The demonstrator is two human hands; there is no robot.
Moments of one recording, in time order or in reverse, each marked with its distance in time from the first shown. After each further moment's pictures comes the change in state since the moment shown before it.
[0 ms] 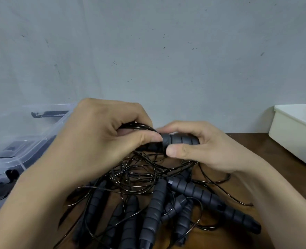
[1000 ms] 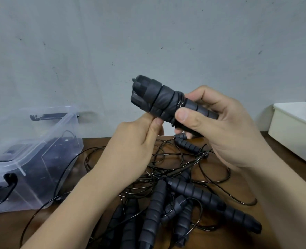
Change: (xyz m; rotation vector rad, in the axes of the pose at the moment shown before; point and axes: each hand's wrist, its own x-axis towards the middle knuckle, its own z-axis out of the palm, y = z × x) left_hand 0.015 -0.006 0.057 -0.079 0.140 -0.228; right_hand -0.007 -0.028 0.001 0.250 0.456 -0.109
